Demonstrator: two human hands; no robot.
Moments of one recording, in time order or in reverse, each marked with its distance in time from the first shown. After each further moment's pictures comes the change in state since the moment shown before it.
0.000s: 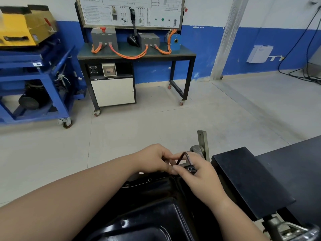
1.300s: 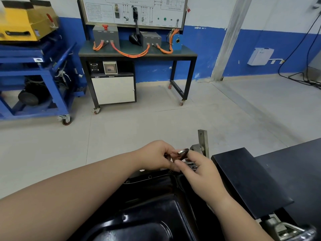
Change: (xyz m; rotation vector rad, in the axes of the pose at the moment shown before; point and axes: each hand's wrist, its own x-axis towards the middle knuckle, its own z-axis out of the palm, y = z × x) left_hand 0.002 0.002 0.002 0.066 0.040 0.056; right_hand 0.000 -0.003 -0.002 -0.010 -0.010 0.018
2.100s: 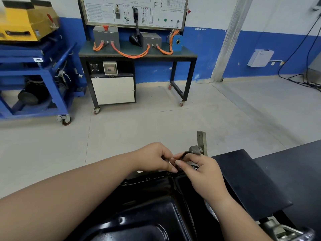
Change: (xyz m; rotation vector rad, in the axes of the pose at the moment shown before) left_hand -0.004 0.002 -0.003 -0.028 -0.039 -0.056; right_hand 0.003 -0.002 -0.006 0.038 0.028 0.061
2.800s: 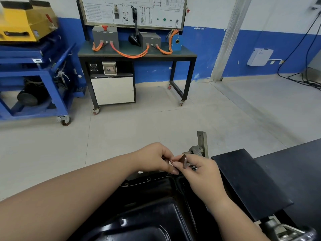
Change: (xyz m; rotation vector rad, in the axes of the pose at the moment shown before) left_hand -0.002 0.001 -0.001 -0.022 -0.012 0.010; right_hand -0.002 0.000 0.006 -0.068 0.033 -0.012
